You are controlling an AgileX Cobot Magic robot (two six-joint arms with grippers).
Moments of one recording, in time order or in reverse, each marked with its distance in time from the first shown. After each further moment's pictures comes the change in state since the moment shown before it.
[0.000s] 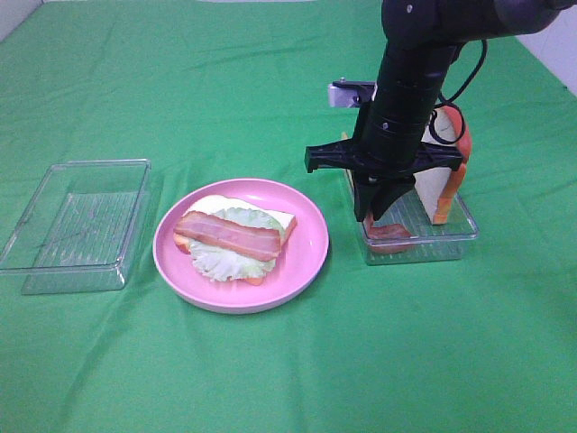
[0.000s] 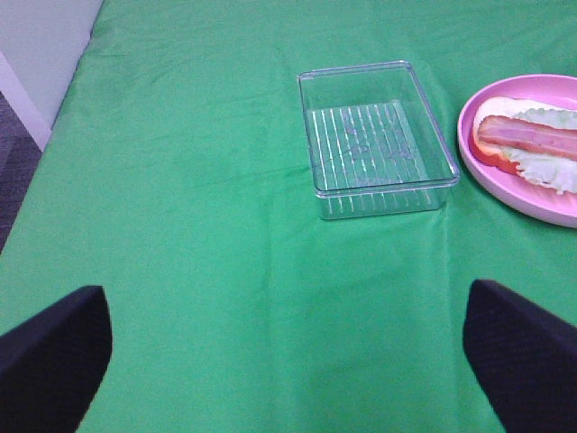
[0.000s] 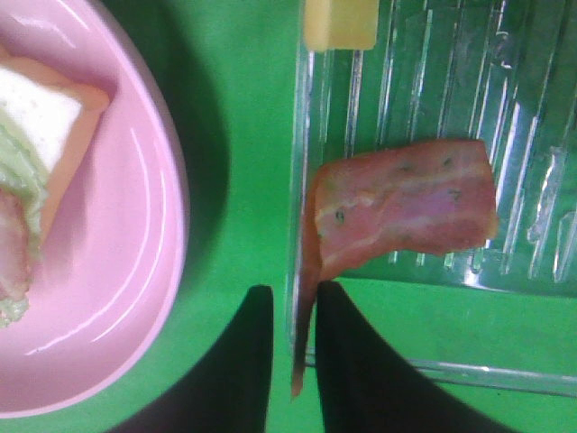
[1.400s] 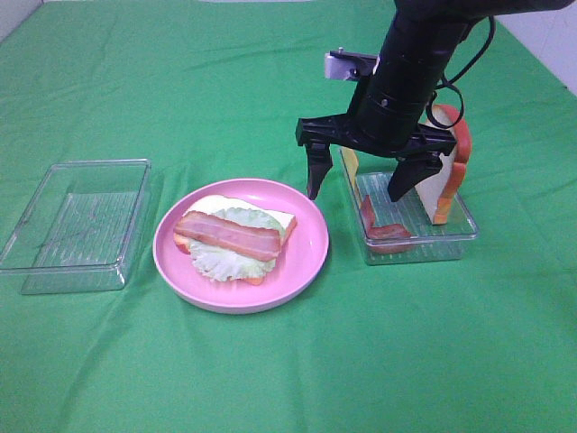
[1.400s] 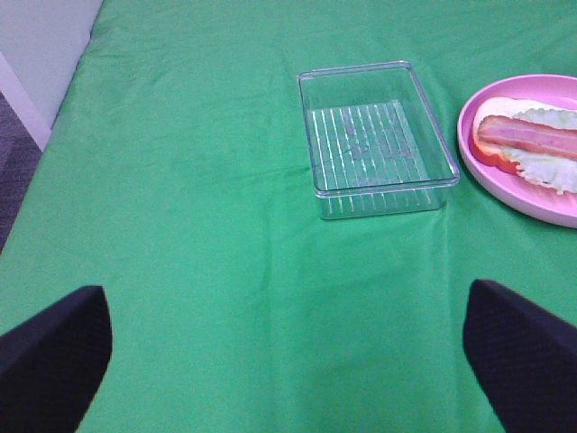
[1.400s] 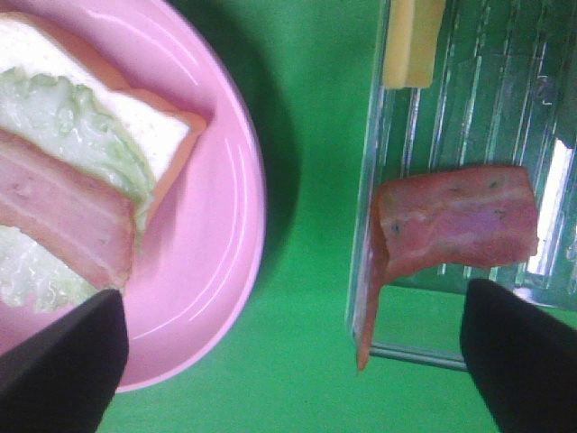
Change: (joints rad) left arm 0.000 0.000 0.000 0.000 0.000 0.000; right arm 0.000 -0.058 0.001 0.074 -0.037 -0.041
